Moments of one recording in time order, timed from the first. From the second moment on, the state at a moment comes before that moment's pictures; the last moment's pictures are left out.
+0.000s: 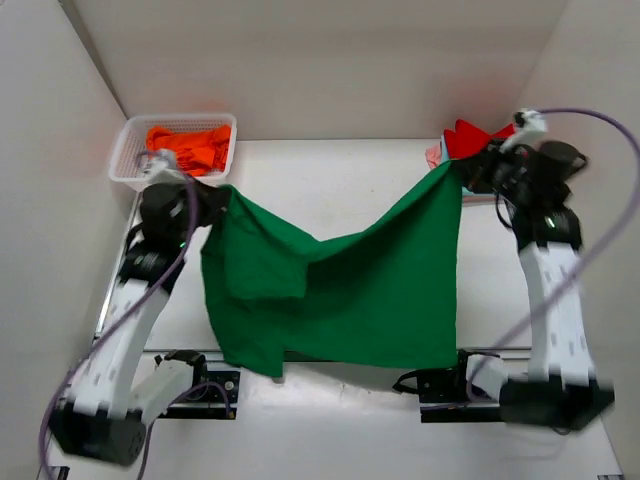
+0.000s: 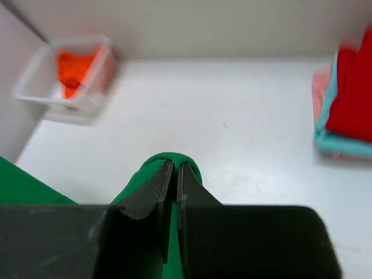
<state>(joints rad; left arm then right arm) -0.20 0.83 1.08 -0.34 0.02 -0.68 -0.12 1.01 1.33 -0.45 -0.52 0.25</state>
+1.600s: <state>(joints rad) -0.50 0.90 0.27 -0.30 0.18 -0.80 -0.06 1.46 0.76 -0.39 -0.09 0.26</state>
